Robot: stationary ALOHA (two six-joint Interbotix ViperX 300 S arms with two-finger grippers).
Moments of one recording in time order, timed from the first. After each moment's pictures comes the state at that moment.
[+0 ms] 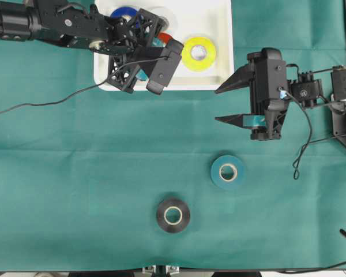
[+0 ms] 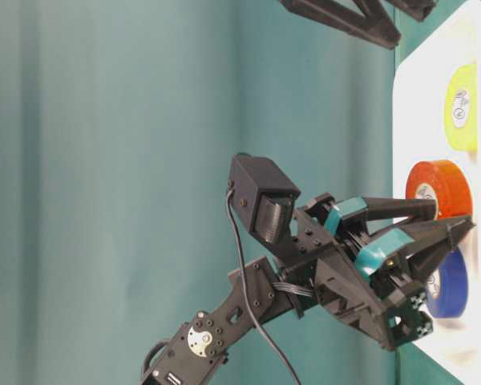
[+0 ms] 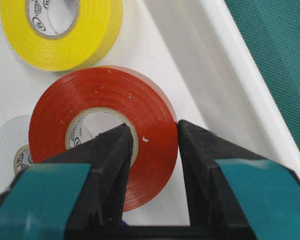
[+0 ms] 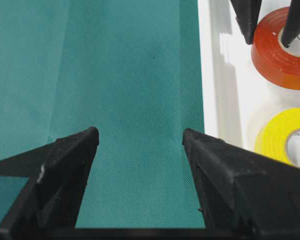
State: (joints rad) left arm 0.23 0.23 0.38 -0.02 0.40 0.79; right arm -0.02 -0.33 1.00 -0.30 -0.08 0.41
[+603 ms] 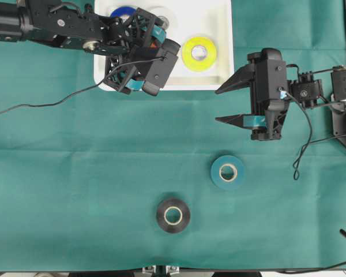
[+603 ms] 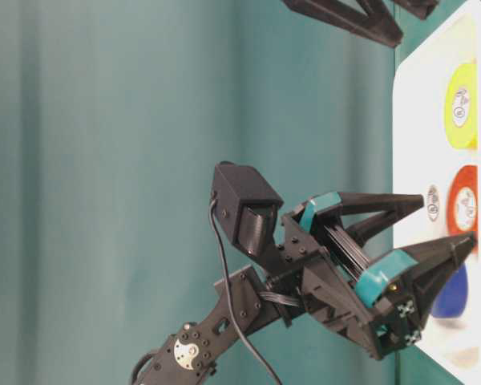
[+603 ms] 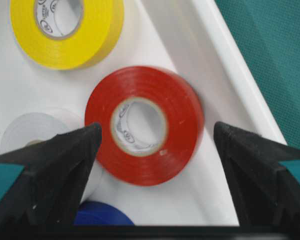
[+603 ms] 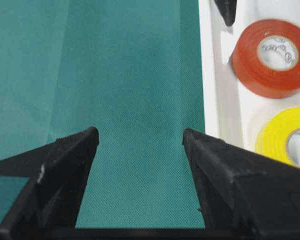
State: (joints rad) left arm 0.23 0.19 0.40 -0.02 0.40 0.79; right arm -0.02 -0.33 1.00 -0.30 -0.09 0.42
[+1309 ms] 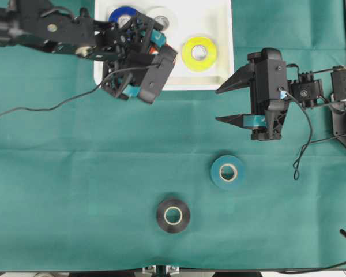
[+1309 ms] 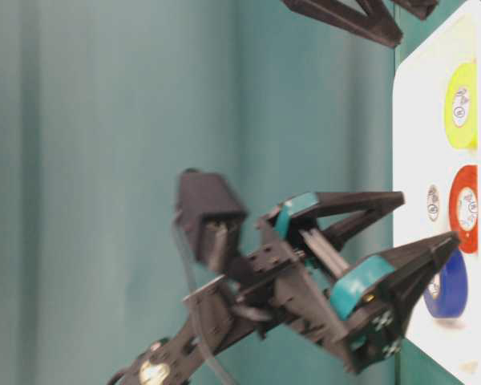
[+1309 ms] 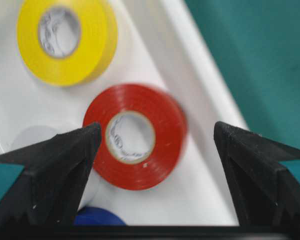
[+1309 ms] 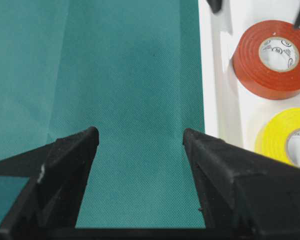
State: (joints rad) left arm 0.17 0.11 0.43 -0.02 0.40 0.77; right arm -0.02 -0.33 1.00 -0.30 -0.09 0.41
